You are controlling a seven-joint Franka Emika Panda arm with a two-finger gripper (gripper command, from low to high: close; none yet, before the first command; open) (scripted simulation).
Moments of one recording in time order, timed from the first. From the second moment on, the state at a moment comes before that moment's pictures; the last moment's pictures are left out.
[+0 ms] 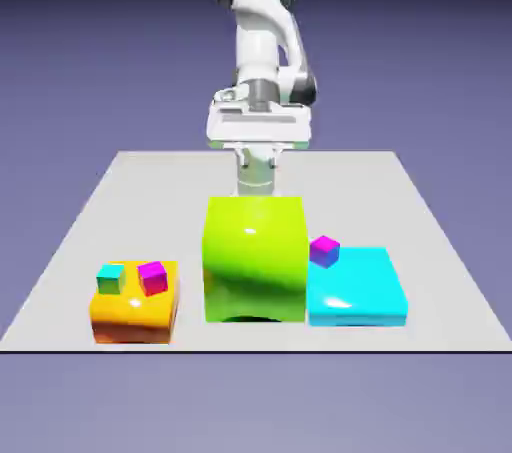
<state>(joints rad) 0.05 -0.53 -0.04 -2.77 0.00 3.03 0.77</state>
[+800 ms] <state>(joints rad) 0.67 0.28 0.10 -2.23 -0.18 1.99 1.37</state>
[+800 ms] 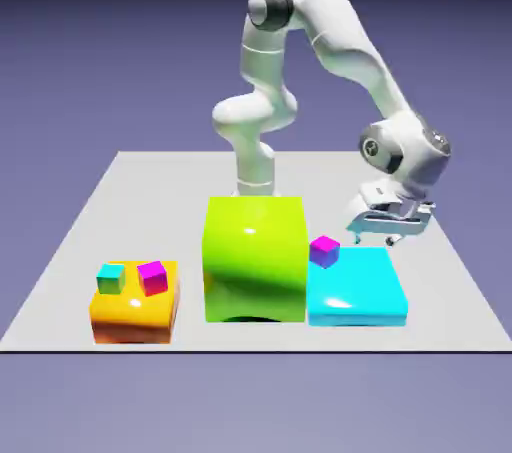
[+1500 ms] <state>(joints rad) 0.40 0.89 0.74 -2.64 -1.01 1.14 1.33</state>
